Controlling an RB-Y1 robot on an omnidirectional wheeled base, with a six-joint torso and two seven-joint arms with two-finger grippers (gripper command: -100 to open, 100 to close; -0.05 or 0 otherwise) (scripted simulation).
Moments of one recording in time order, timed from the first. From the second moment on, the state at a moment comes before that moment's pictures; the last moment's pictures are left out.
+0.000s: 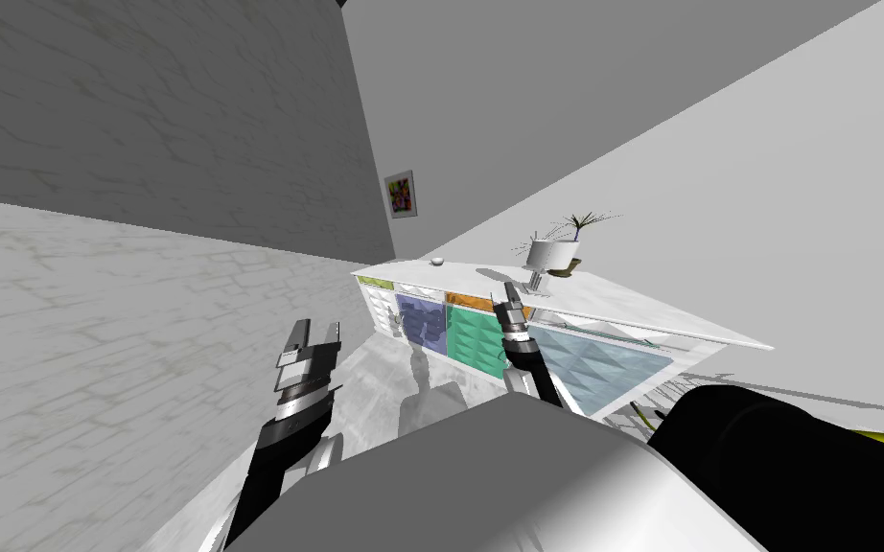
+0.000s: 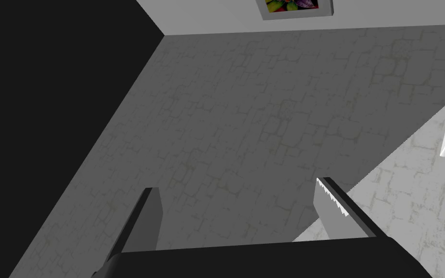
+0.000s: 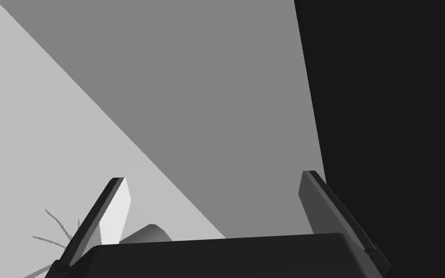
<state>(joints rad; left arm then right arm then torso) 0.52 -0.03 0.01 -2.20 -0.11 -0.56 0.16 0.49 0.04 -0.05 -2.22 0.09 -0.54 -0.07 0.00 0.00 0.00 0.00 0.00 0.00</state>
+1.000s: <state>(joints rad) 0.52 -0.03 0.01 -2.20 -0.11 -0.56 0.16 0.49 0.04 -0.05 -2.22 0.09 -0.54 -0.07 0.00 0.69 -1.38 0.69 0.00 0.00</state>
